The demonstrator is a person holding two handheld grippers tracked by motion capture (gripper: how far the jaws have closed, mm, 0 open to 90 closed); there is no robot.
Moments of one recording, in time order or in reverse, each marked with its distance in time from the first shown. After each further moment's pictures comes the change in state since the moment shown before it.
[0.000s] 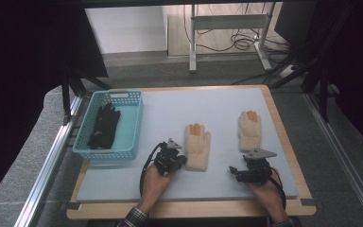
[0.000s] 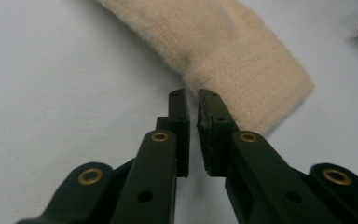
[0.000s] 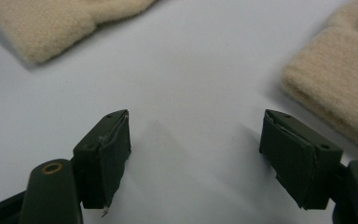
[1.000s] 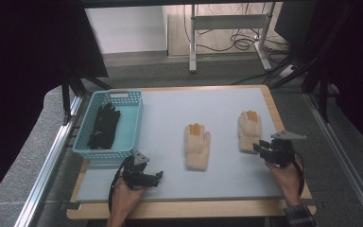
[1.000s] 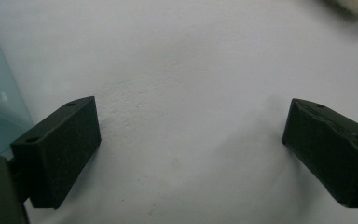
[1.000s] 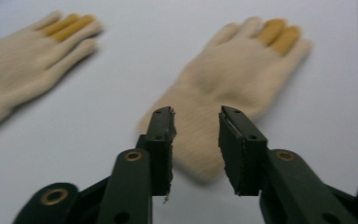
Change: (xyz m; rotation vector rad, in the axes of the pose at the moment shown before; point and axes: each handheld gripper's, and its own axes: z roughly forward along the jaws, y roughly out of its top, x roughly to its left) left arm 0.043 -0.079 -0.048 -0.052 0.180 -0.035; right arm -0.070 0.025 -0.036 -0.085 -0.107 0.180
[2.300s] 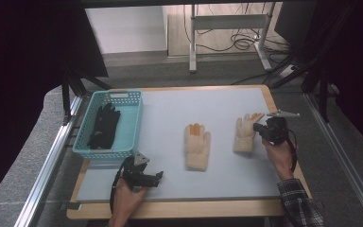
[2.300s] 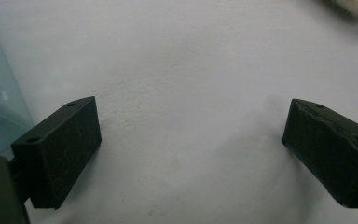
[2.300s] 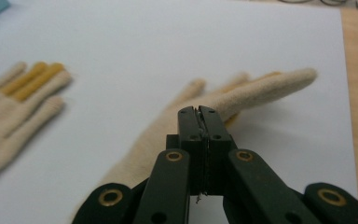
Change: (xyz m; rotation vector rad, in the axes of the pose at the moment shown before) left arm 0.000 -0.001 0.000 -0.006 0.001 -0.001; right arm -0.020 0.049 0.037 -0.008 -0.035 0.052
